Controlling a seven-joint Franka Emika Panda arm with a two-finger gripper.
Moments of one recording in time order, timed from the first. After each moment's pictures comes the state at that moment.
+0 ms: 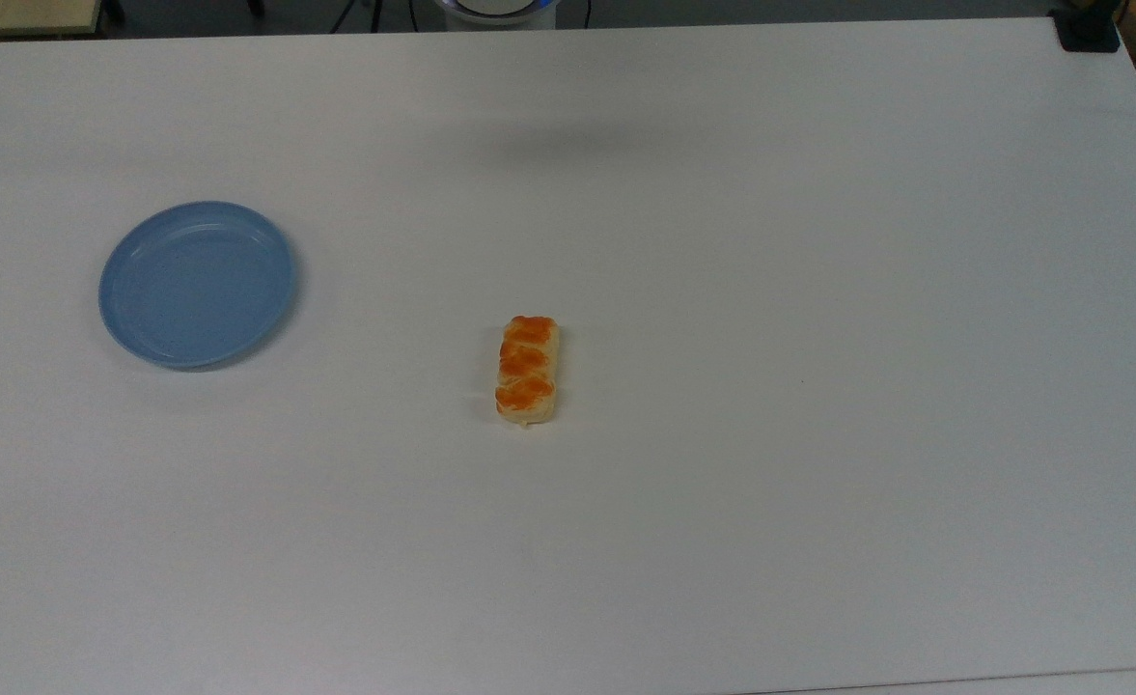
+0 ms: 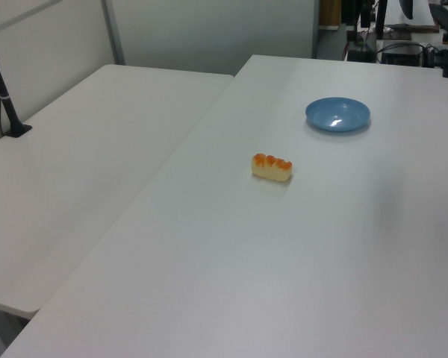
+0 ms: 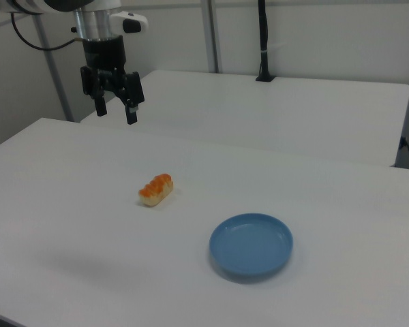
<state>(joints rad) 0.06 0.06 -0.10 -1.42 -0.02 1.37 0.05</state>
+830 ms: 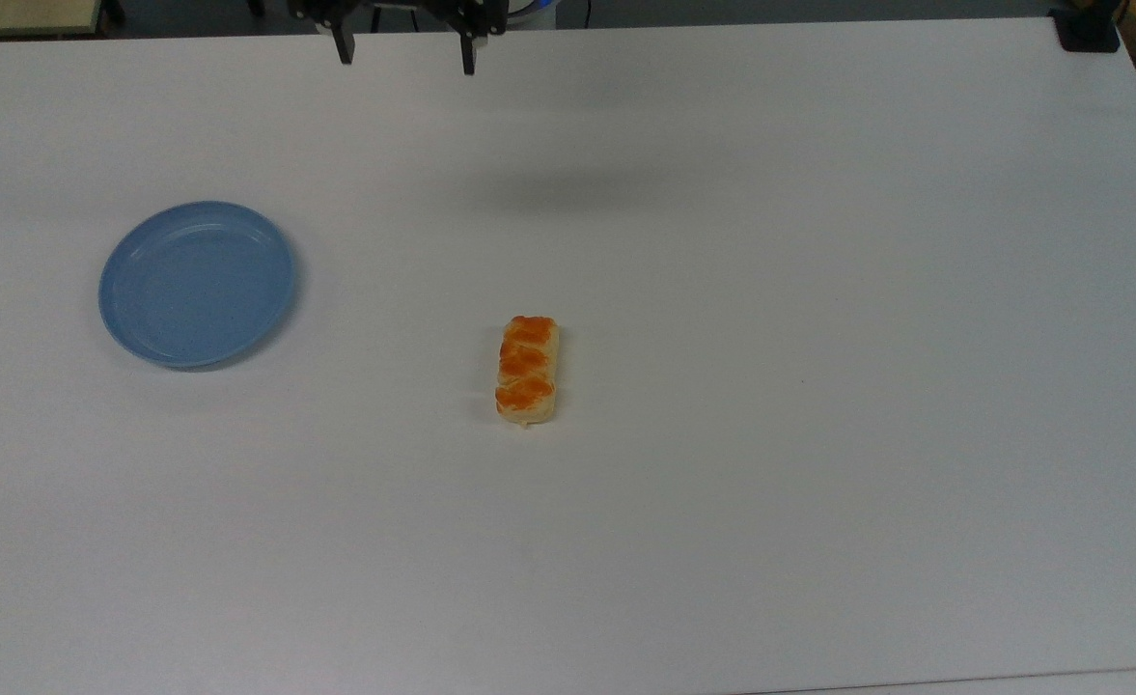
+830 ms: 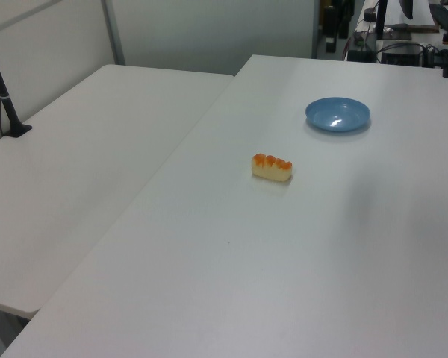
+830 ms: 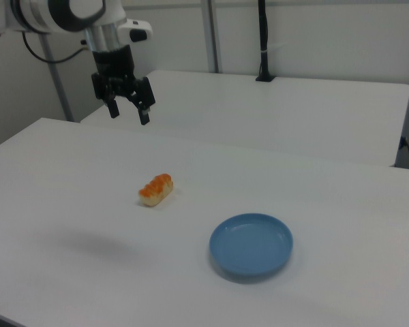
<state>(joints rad) 0.09 0.09 -0.10 -1.48 -0.01 1.59 0.04</state>
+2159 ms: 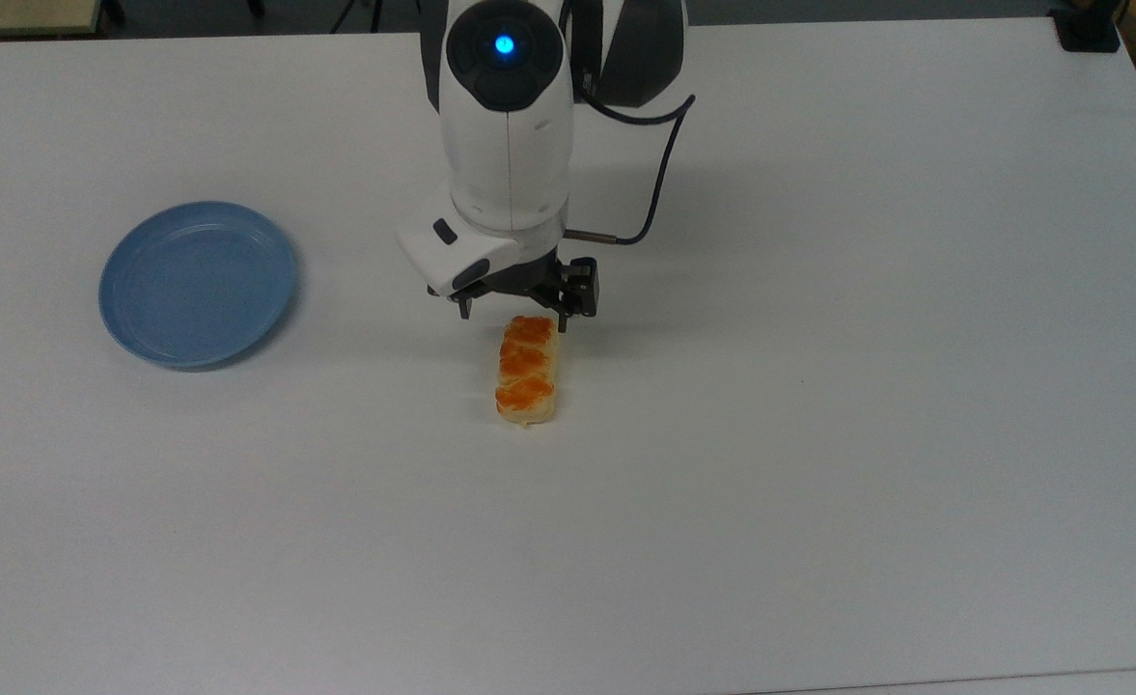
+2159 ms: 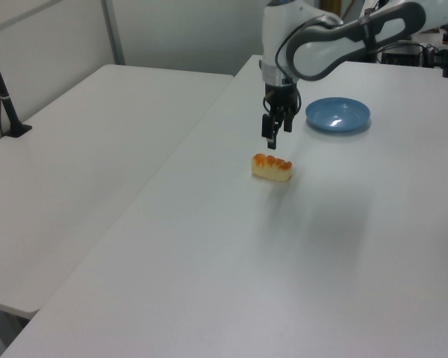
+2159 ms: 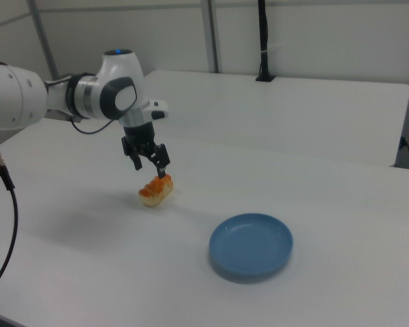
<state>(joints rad) 0.23 0.47 -0.16 -1.54 0.04 2.02 0.19</state>
